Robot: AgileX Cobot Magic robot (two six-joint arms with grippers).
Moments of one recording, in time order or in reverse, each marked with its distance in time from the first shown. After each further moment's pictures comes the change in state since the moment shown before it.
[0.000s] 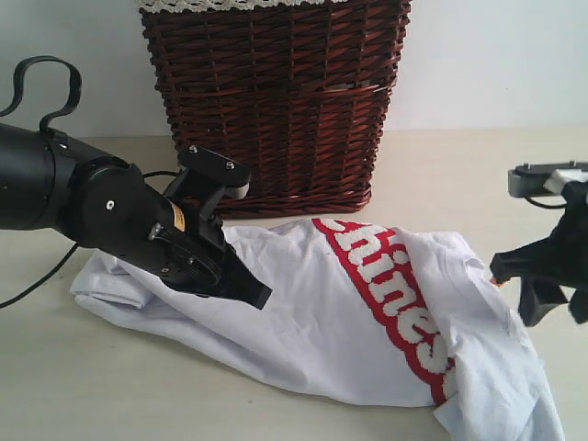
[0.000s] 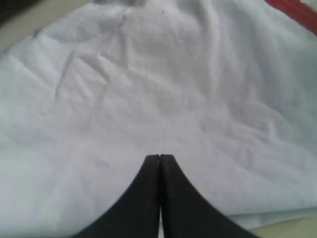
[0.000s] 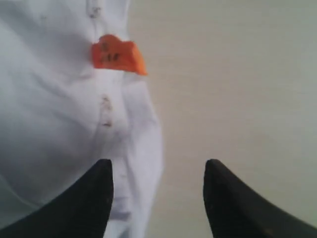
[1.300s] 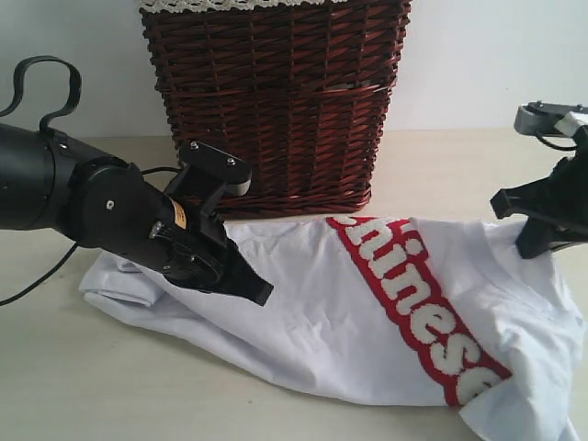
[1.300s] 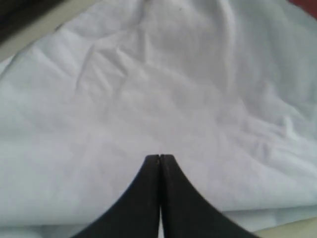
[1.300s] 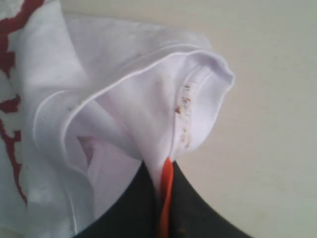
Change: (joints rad) left arm 0.000 0.000 0.000 0.000 -0.027 0.016; right arm -0.093 -0.038 -0.101 0.205 -0.040 -0.280
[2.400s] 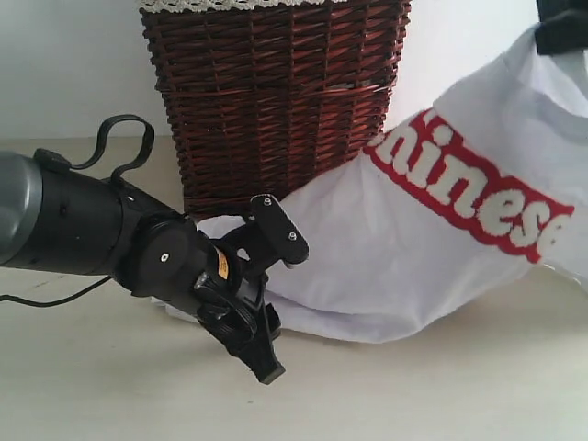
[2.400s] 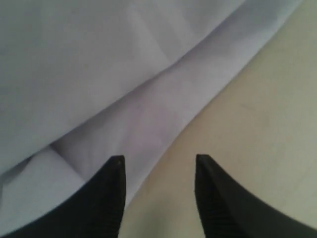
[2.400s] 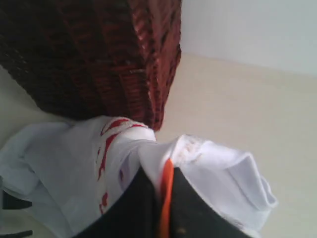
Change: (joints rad) left arm -0.103 0.103 0.000 -0.006 -0.031 0.331; right arm 0.108 -0.419 -0.180 0.090 -0.042 -0.047
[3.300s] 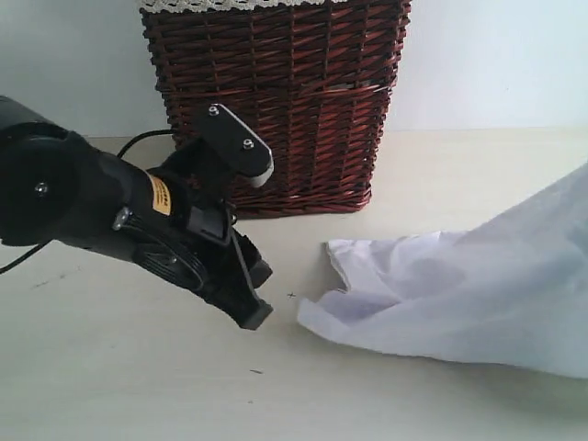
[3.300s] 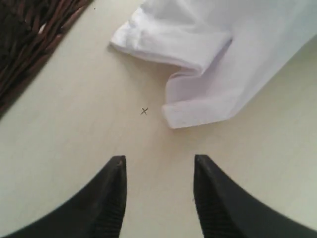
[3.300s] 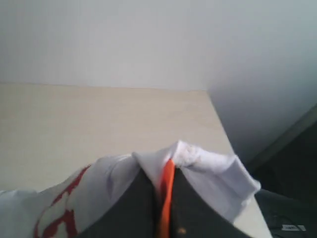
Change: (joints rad) left arm 0.000 -0.317 0.040 -0.012 0.099 -0.109; right arm 0.021 -0.198 -0.146 -0.835 0.251 0.553
